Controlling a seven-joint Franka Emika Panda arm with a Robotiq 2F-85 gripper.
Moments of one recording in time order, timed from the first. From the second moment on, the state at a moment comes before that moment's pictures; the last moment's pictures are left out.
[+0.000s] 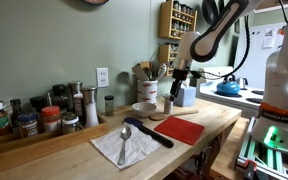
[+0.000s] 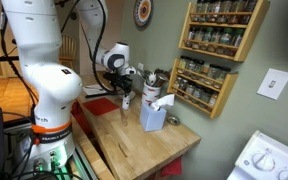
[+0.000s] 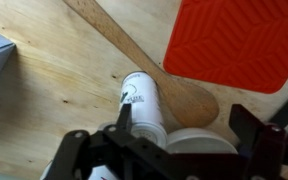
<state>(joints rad) 0.25 -0.17 0.12 -2.75 0.12 2.79 -0.11</state>
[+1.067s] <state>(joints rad) 0.13 0.01 0.15 -2.75 -0.26 3.04 0.39</state>
